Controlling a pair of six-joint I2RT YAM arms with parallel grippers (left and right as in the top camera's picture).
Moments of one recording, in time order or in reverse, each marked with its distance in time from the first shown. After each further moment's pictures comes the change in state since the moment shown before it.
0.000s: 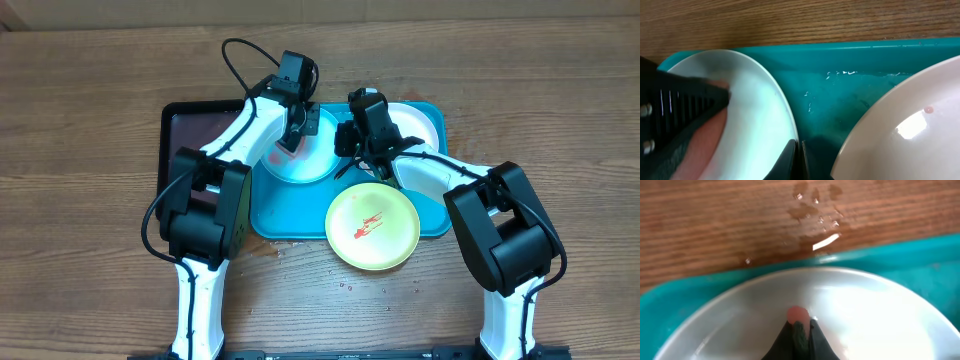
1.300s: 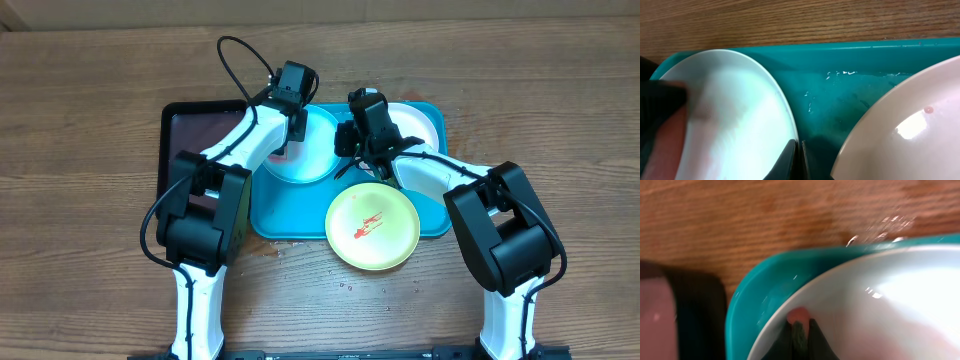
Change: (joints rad) left arm -0.005 -0.037 -0.098 0.028 -0.332 0.018; right arm 0.000 0.000 0.000 0.000 0.001 0.000
